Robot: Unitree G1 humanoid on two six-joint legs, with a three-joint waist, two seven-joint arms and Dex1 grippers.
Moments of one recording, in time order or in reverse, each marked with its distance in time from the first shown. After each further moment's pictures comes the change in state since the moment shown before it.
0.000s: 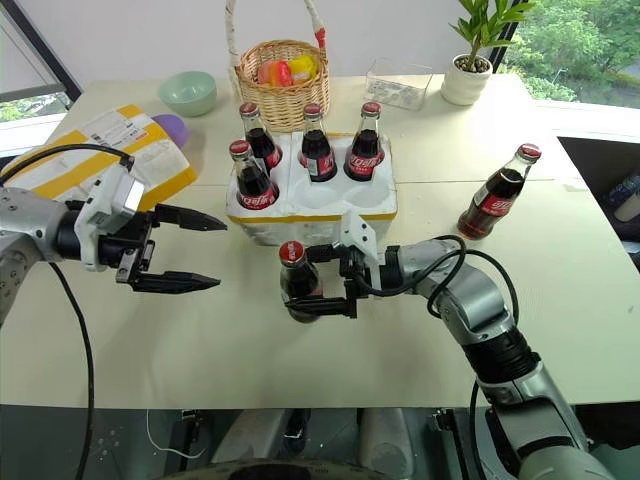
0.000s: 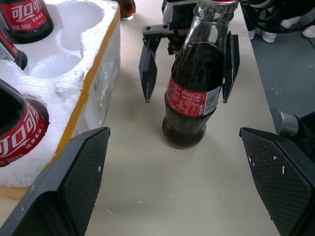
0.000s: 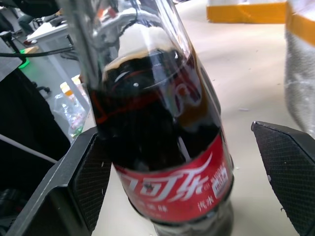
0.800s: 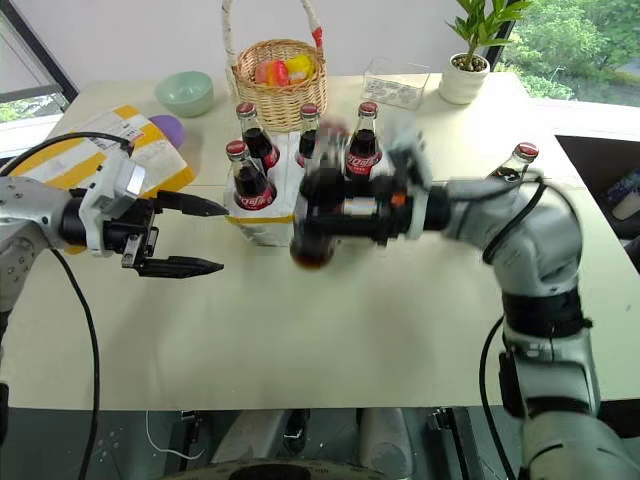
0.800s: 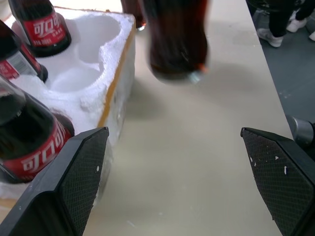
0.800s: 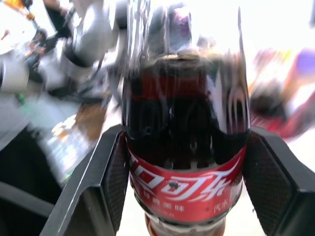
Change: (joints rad) left arm -0.084 -0.040 -0.033 0.082 0.021 -0.032 0.003; right arm -0.361 -0.066 -0.358 0.047 0.334 0.327 -0.129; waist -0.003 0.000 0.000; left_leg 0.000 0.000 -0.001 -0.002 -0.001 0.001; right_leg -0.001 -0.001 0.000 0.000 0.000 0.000
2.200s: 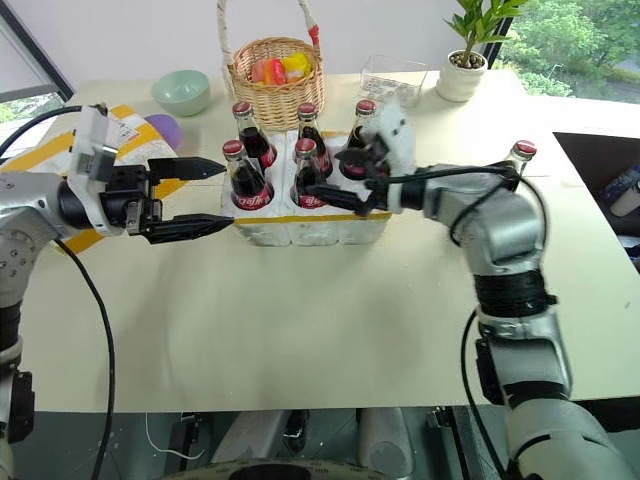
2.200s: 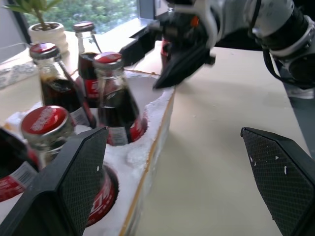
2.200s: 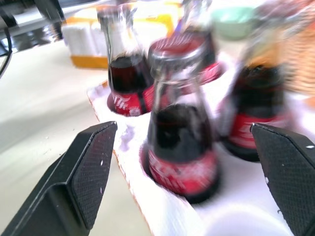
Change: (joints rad) left arm -0.039 -0.098 0.083 -0.016 -0.114 0.084 0.185; right arm 0.086 0.027 0.037 -0.051 -0.318 -0.019 -0.149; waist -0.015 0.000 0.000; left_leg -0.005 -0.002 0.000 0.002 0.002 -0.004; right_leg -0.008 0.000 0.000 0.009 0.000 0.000
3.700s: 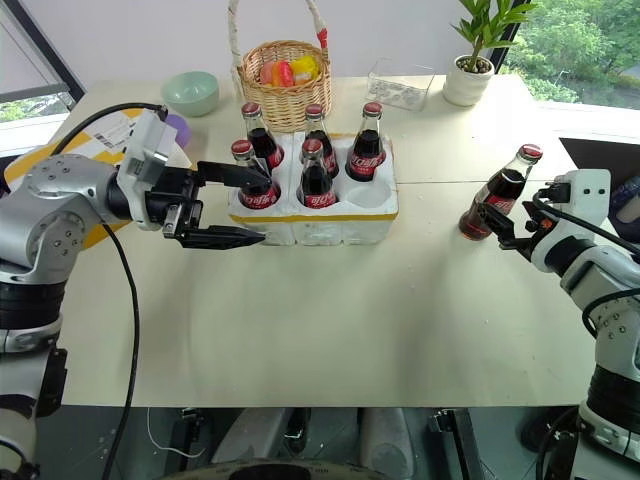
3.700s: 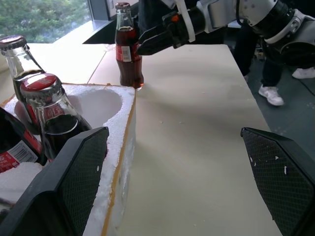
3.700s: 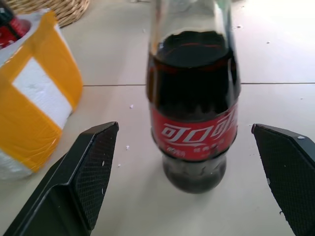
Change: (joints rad) left arm -0.133 -0.087 -0.147 0.057 0.080 -0.041 -0.117; right arm 0.488 -0.116 -0.481 0.010 0.071 0.022 -0.453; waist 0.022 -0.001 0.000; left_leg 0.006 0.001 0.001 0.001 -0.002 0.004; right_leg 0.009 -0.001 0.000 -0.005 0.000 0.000
